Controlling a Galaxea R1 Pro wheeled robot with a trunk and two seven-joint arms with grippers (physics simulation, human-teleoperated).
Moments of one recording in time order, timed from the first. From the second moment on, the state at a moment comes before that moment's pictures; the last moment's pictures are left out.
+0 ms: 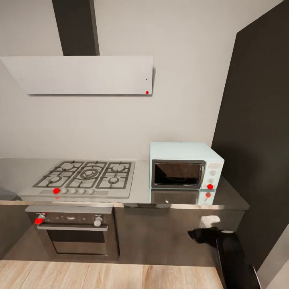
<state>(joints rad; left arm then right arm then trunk) -0.18 -0.12 -0.37 0.00 0.76 -0.10 0.17 -0.34 0.16 -0.41 -1.30 0.67 0.68 0.60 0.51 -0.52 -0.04</state>
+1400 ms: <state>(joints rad) -0.18 -0.12 -0.37 0.00 0.76 -0.10 0.17 -0.61 0.04 -0.75 -1.14 0.53 0.24 0.55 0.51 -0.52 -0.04</state>
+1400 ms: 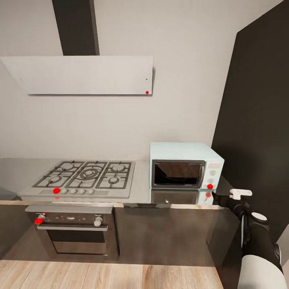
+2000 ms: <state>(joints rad) -0.18 -0.12 -0.37 0.00 0.75 -0.10 0.16 -0.61 0.03 -0.75 -1.07 0.53 0.23 0.54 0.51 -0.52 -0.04</state>
